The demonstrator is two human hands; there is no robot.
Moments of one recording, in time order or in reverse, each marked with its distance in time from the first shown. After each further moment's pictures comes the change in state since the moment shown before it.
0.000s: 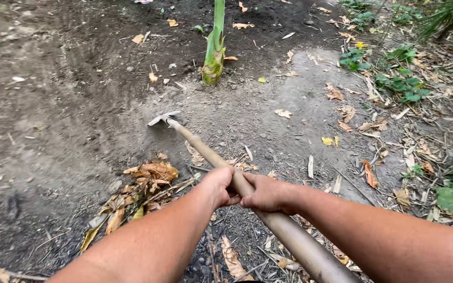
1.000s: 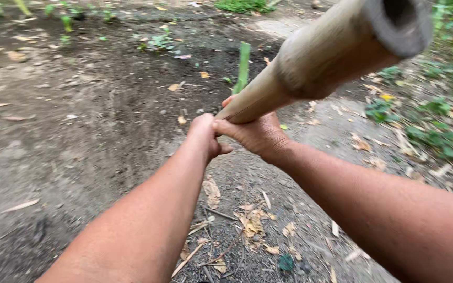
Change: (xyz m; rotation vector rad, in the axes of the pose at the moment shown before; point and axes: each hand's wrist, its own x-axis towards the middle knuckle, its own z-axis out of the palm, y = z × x) left_hand -0.162 0.233 0.029 -0.435 -0.059 0.507; right_hand 0.014 -0.186 -0.115 0.240 0.543 -0.876
